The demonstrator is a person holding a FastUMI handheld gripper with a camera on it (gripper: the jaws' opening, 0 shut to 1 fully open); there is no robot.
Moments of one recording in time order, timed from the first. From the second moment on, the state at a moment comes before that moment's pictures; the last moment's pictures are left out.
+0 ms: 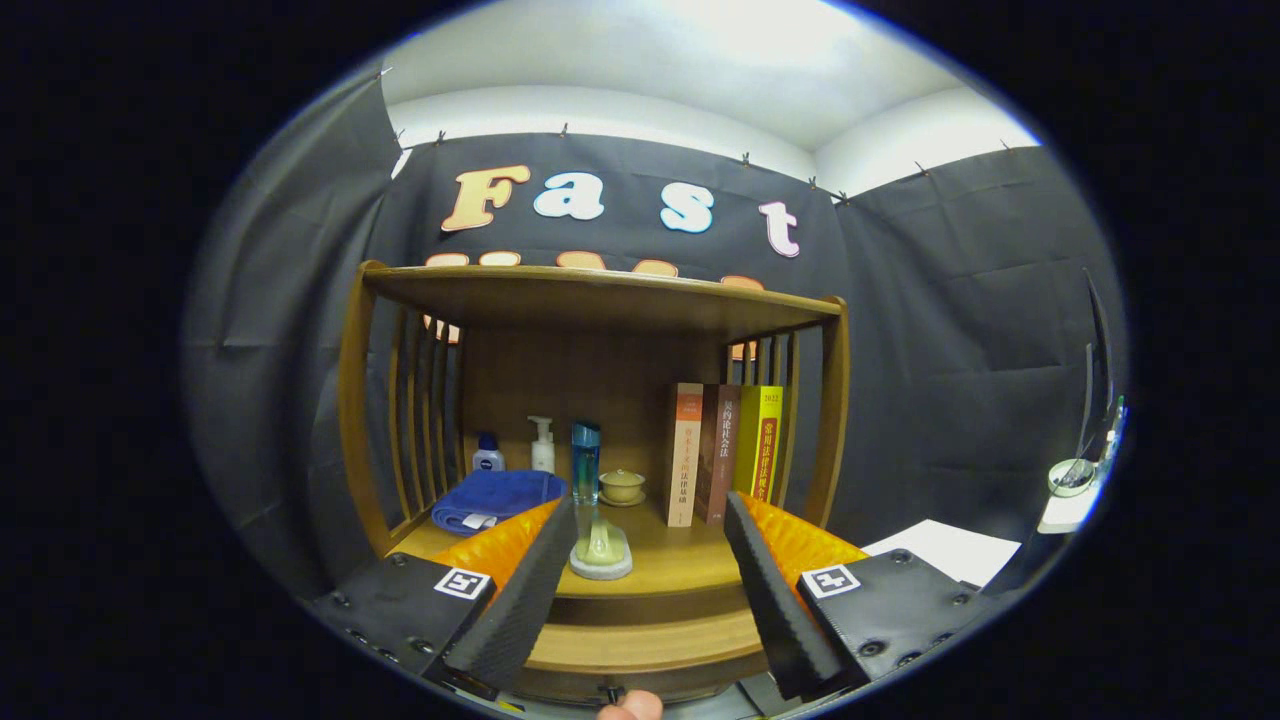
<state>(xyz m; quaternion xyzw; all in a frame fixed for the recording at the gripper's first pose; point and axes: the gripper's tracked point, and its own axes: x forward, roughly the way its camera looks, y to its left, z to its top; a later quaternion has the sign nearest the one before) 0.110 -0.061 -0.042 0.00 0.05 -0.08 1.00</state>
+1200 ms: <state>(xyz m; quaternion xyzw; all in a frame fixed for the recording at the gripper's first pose) -0.002 -0.027 -0.223 0.04 0.10 -0.03 0.99</state>
